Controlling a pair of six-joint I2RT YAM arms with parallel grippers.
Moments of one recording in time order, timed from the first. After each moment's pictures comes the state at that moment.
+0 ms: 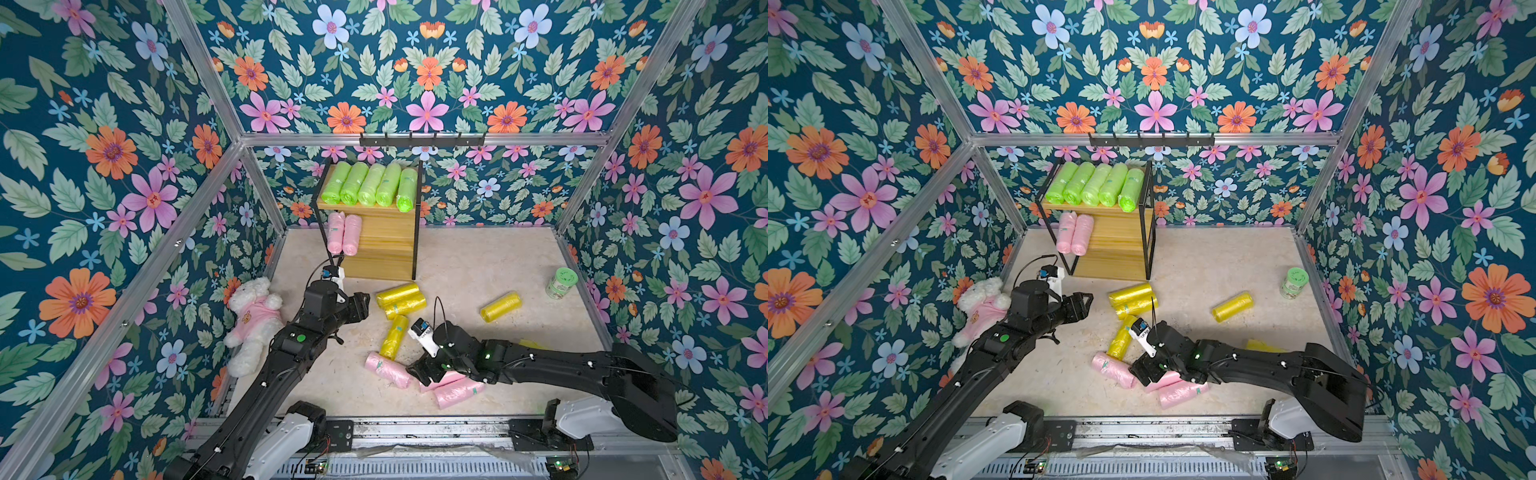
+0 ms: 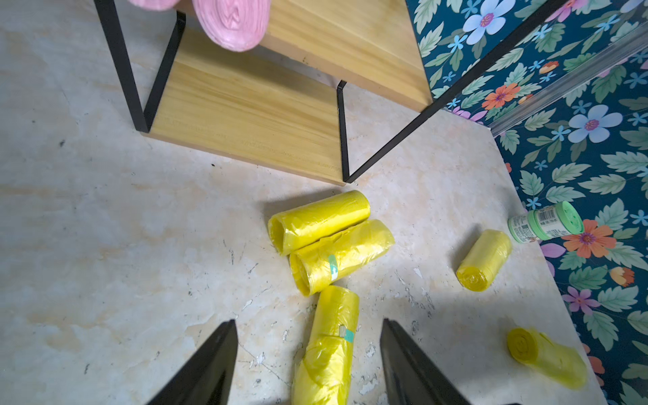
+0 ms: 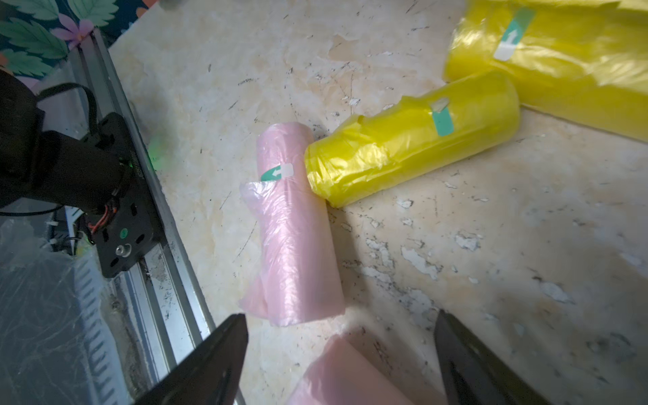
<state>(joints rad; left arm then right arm) -0.39 0.89 0.75 -0.43 0.05 -0.46 1.14 1.45 0.74 -0.08 -0.08 0.29</state>
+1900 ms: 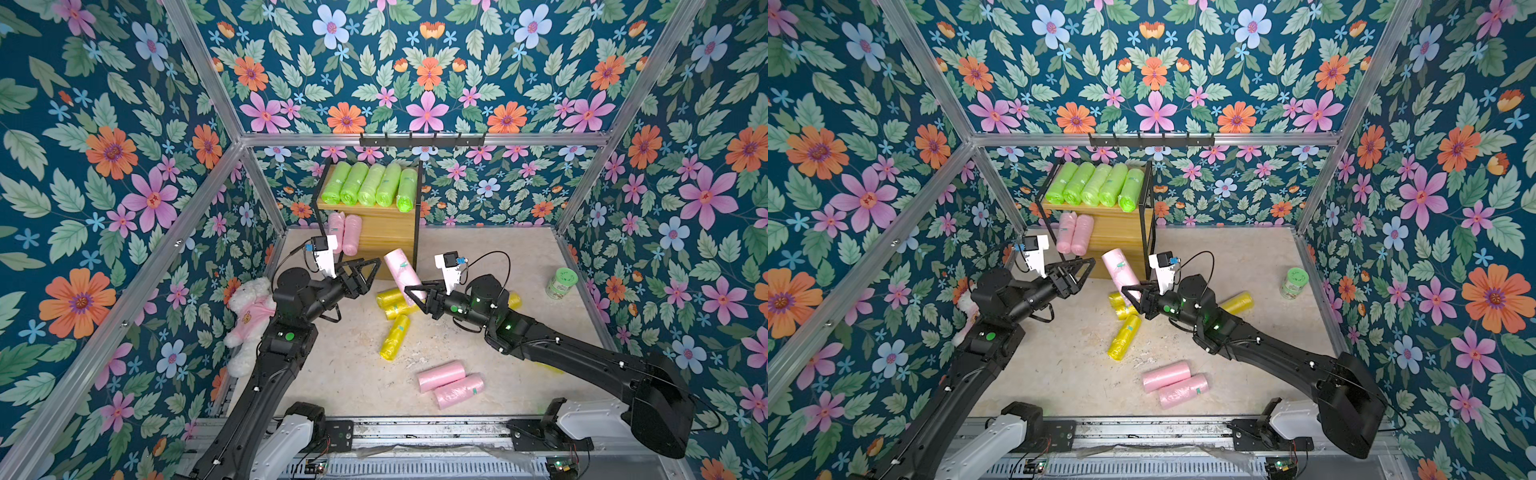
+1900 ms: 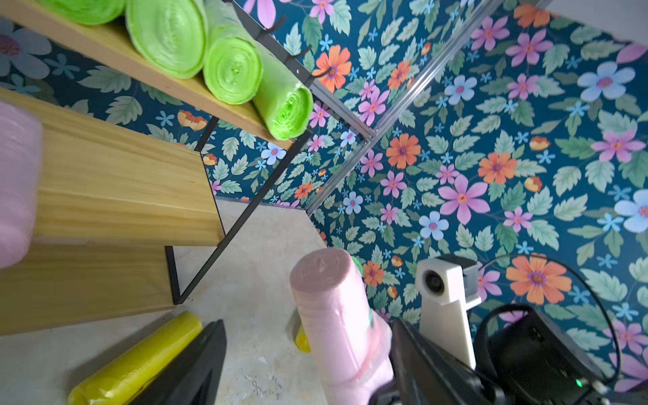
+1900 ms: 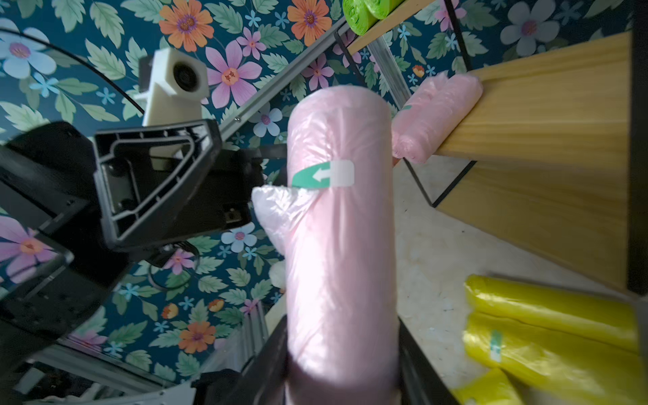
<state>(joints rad) -0.28 0.90 0.87 -0.03 0.56 -0.60 0.86 1.29 0.87 0.33 -0.26 0.51</state>
